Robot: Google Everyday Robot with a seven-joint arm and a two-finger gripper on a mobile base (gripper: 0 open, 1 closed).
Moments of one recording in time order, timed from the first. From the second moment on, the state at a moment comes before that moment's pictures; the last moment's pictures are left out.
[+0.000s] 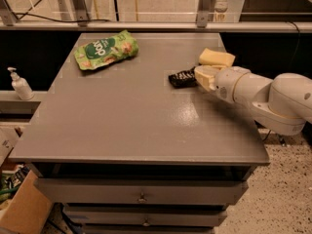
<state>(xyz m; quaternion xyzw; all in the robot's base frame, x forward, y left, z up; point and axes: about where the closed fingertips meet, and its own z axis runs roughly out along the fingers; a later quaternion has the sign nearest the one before) 0.658 -0.144 0.850 -0.27 0.73 0.15 0.60</state>
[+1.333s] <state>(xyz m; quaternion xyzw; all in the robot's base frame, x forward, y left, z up) 0.691 -0.199 0.857 -0.23 0.75 0.08 0.61</state>
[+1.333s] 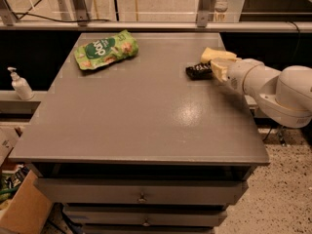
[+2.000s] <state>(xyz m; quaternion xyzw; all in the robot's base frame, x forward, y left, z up) 0.694 -0.210 0.861 -0.22 0.75 0.07 0.61</state>
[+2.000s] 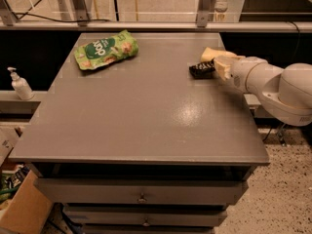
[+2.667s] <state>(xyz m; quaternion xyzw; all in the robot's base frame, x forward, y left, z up) 0.692 -0.213 0.860 -0.22 0.76 0.07 0.61</state>
